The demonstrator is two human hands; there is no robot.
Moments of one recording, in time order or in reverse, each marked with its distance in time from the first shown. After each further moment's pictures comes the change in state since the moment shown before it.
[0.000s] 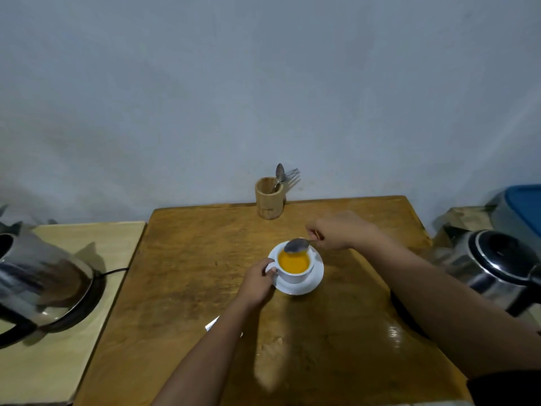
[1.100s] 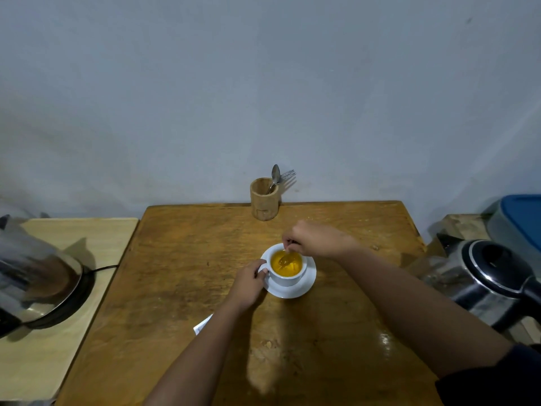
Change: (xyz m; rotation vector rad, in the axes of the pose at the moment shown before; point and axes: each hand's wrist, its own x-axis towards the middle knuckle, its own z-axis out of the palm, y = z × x) left_hand 0.007 -0.010 0.005 0.097 0.031 0.003; right_hand 0.018 -0.014 0.016 0.257 0.015 -0.163
